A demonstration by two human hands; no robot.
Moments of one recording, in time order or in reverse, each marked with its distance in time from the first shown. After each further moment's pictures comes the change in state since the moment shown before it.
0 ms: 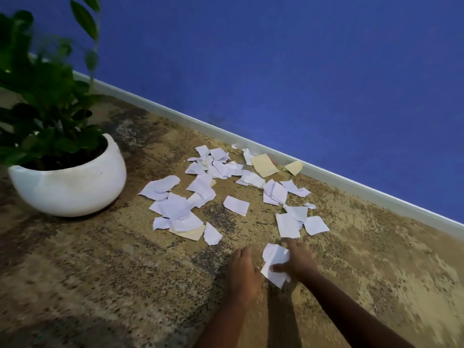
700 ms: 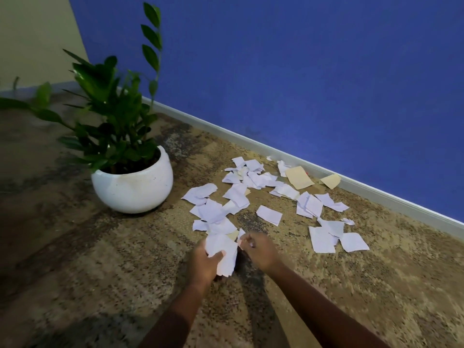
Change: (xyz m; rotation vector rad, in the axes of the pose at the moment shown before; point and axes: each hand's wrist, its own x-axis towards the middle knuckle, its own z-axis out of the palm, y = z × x) left_hand -0.024 -0.064 -0.106 -0.458 0.360 -0.316; right_hand -0.024 -0.129 0.042 0.311 -0.092 -0.442
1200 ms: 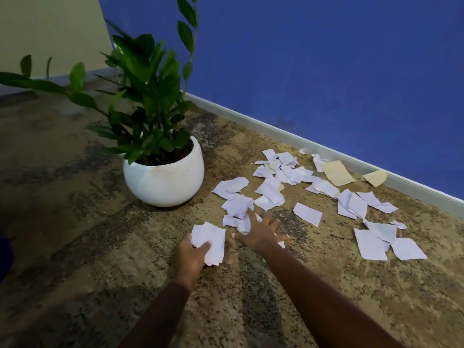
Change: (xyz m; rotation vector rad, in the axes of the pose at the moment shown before) left_hand 0.057 -0.042 -0.069 -0.181 0.174 -0.119; right_hand 0.064 -0.053 0.069 -0.404 -0.145 0.204
